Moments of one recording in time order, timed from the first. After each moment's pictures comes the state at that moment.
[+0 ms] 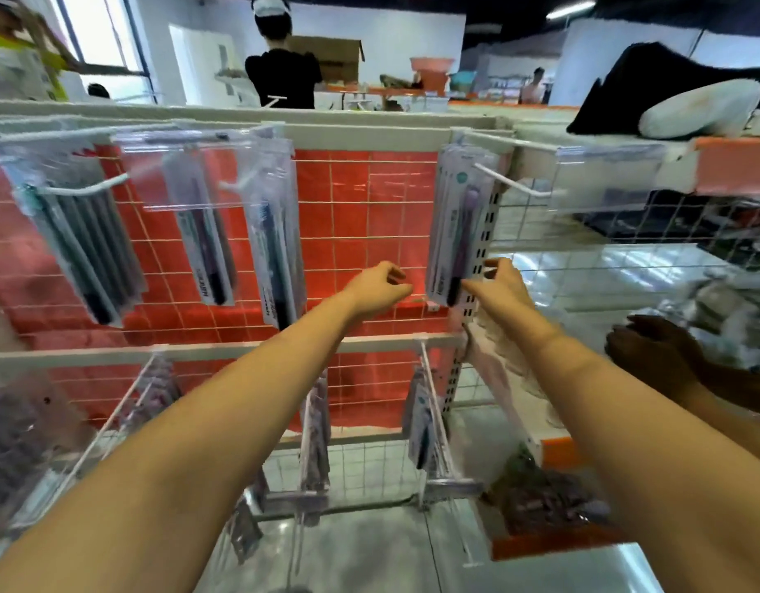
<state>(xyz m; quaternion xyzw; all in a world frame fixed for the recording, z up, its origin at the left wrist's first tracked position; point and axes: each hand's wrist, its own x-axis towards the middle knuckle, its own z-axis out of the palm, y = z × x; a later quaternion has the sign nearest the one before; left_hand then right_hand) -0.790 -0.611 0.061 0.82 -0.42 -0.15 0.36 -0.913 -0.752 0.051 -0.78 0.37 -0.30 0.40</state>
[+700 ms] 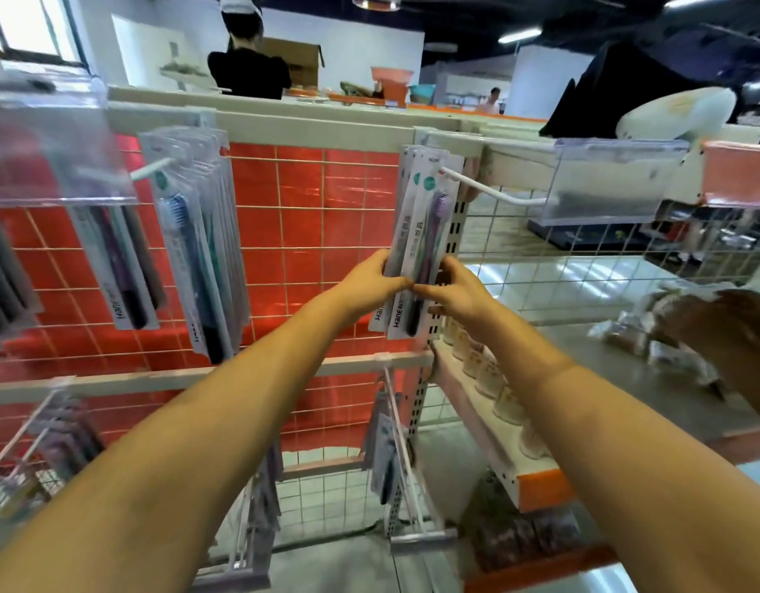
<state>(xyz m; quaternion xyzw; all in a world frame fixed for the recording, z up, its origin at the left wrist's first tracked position) -0.780 -0.677 0.061 0.70 -0.44 -0.22 0.52 -0.890 -0.771 0.058 -0.77 0.23 -0.24 0.54</state>
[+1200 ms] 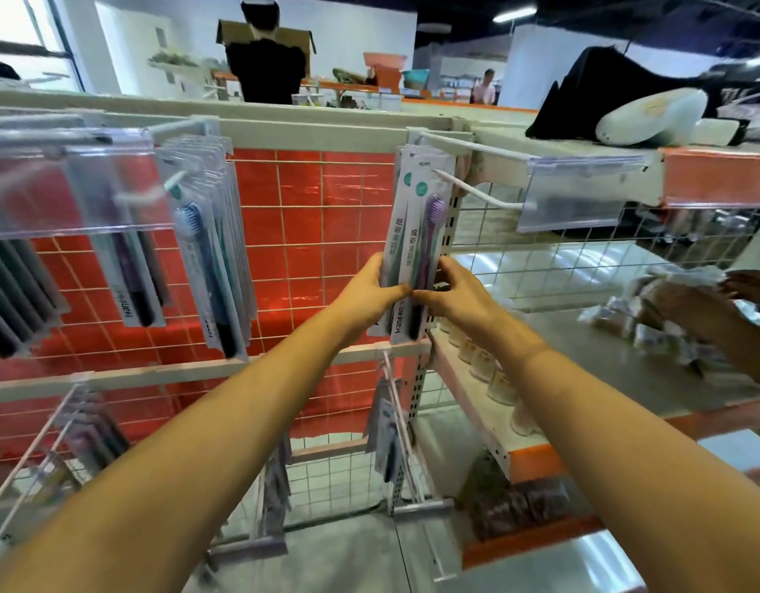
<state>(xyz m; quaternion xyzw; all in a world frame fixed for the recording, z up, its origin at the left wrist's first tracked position) -0.808 -0.648 0.057 0.63 -0.42 -0.26 0.60 -0.915 -0.751 0.059 -0.80 0.20 -0.26 0.50</state>
